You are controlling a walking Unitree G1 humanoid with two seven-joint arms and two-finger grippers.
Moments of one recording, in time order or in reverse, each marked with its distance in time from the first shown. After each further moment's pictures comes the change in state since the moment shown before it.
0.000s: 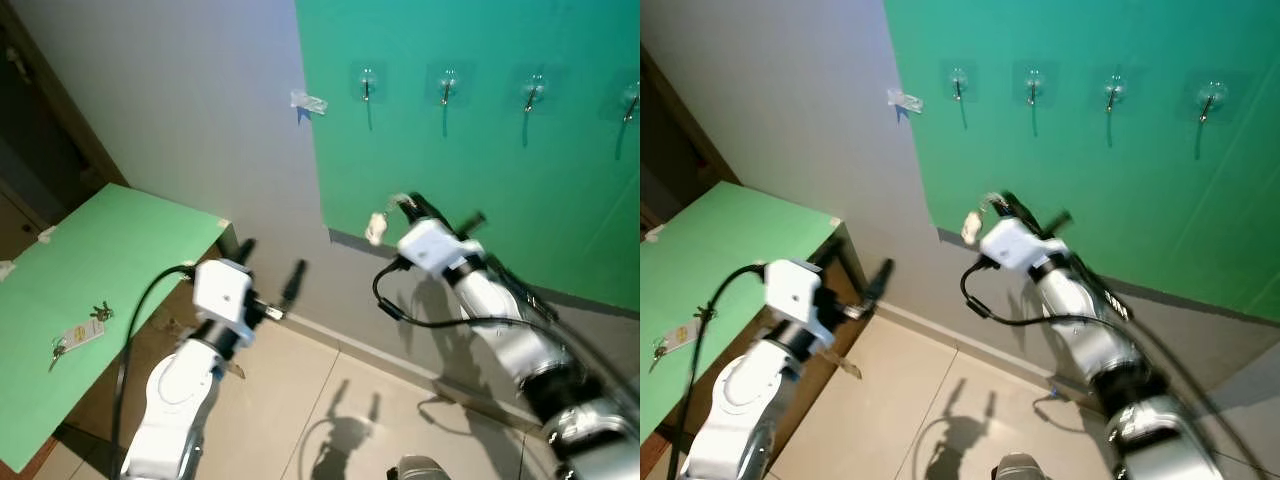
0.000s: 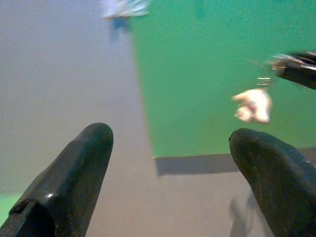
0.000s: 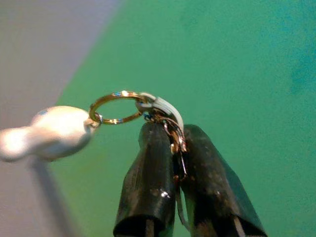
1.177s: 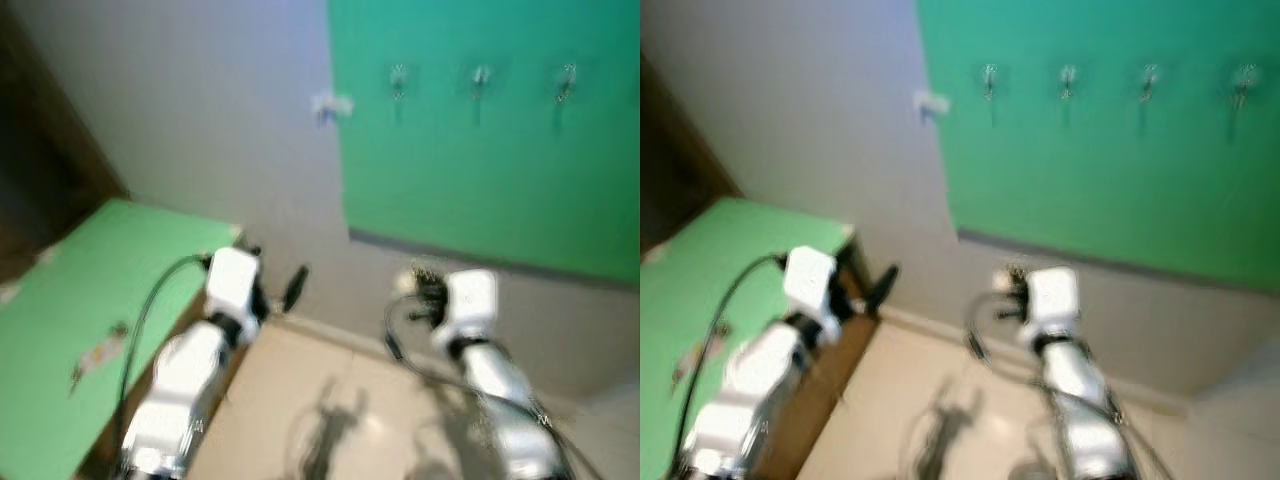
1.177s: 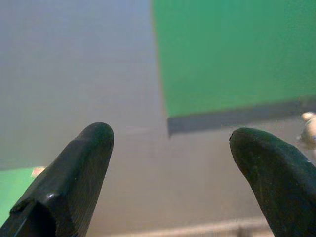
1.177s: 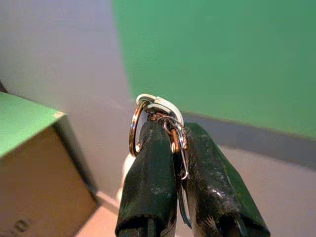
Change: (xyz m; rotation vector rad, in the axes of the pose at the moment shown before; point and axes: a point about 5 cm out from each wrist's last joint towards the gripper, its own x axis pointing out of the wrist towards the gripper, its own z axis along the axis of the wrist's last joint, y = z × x) left arm 0.014 0.007 -0.016 0.020 0.187 -0.064; right arm -0.062 0.054 -0.013 0.658 0.224 -0.019
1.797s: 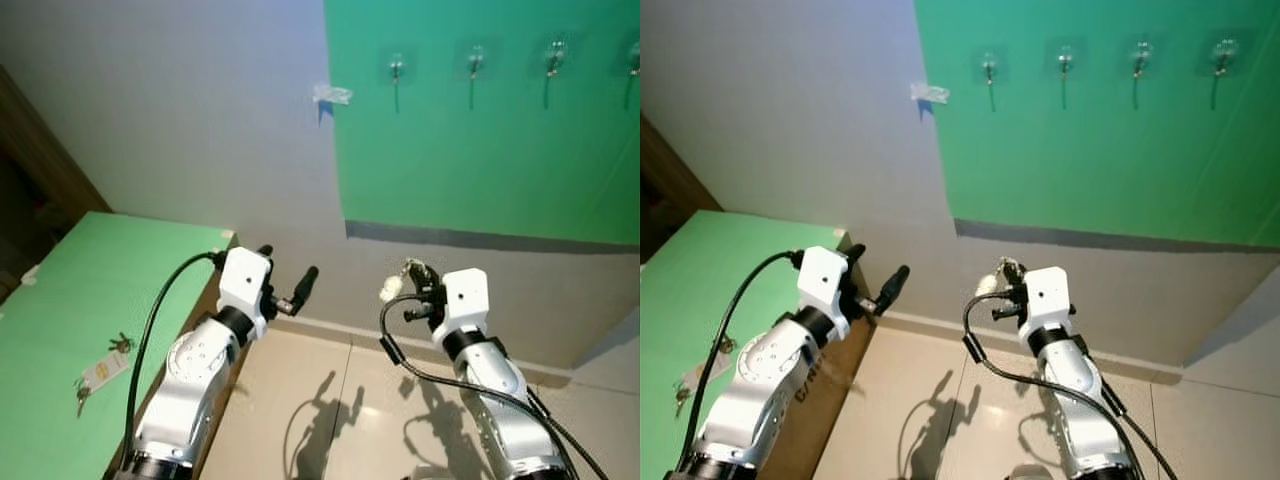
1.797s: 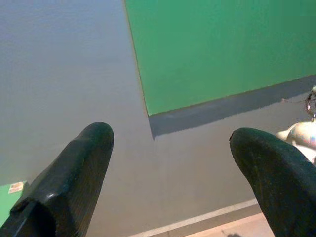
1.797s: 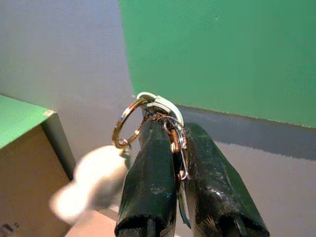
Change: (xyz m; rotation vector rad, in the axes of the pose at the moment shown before) left arm 0.010 -0.013 0.007 0.002 -0.037 -0.062; right arm 0.001 -0.009 0.004 -0.071 -0.009 -0.015
